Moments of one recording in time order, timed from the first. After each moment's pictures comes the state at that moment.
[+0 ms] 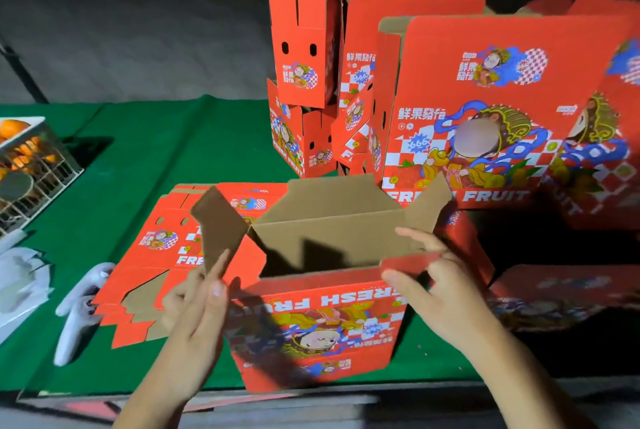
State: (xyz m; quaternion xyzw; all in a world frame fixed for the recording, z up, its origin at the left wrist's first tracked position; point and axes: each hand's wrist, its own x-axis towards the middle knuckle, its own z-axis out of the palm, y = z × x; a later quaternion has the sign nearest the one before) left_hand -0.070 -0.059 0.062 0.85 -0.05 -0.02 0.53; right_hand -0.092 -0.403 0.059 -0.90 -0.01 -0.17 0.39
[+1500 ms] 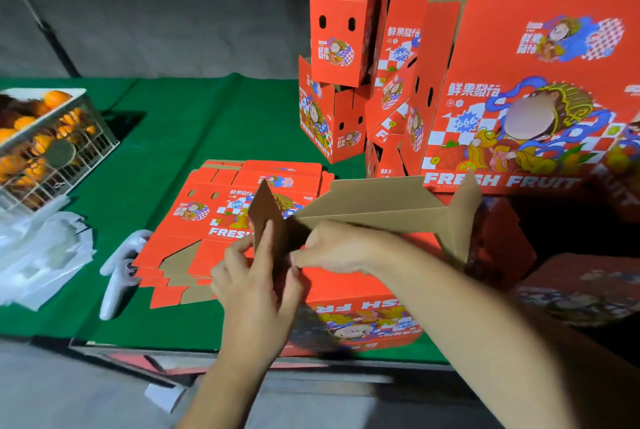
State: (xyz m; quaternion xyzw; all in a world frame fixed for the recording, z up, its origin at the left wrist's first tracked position) left_hand -0.076 -0.087 0.033 0.93 -0.04 0.20 0.31; right_hand -0.005 -0.246 0.096 -0.92 -0.08 0.25 0.29
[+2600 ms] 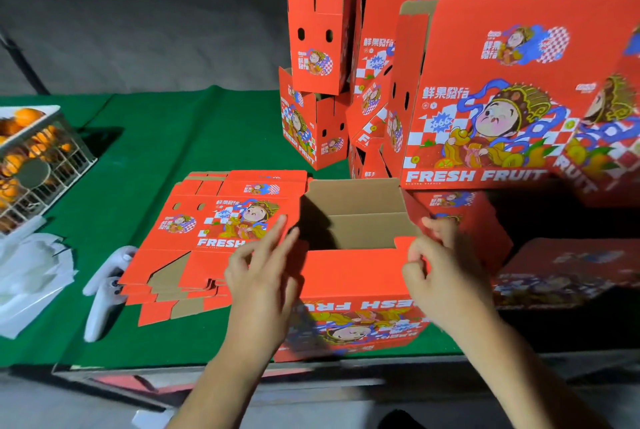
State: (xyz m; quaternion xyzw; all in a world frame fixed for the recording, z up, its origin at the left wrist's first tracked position) left_hand -0.064 -0.088 0.035 0.91 -0.19 0.20 0.32; right_hand -0.106 -0.359 0.037 -0.94 0.05 -0.28 0.21
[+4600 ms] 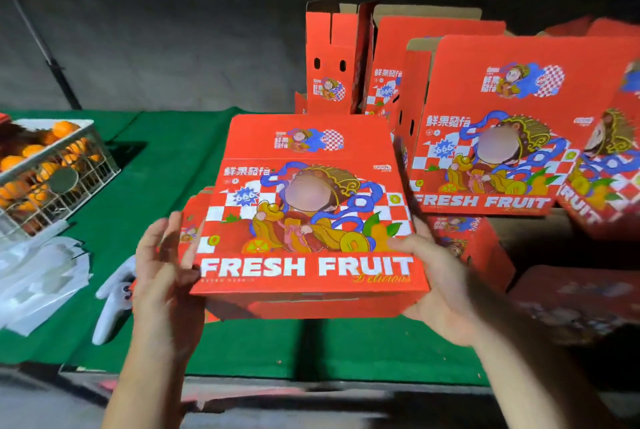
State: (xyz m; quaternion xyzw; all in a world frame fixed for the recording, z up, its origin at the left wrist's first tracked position) left_hand -0.057 -0.016 0.080 0.49 0.00 0.15 0.86; right_hand -0.088 -0.333 0.106 -0.68 0.07 0.04 0.73
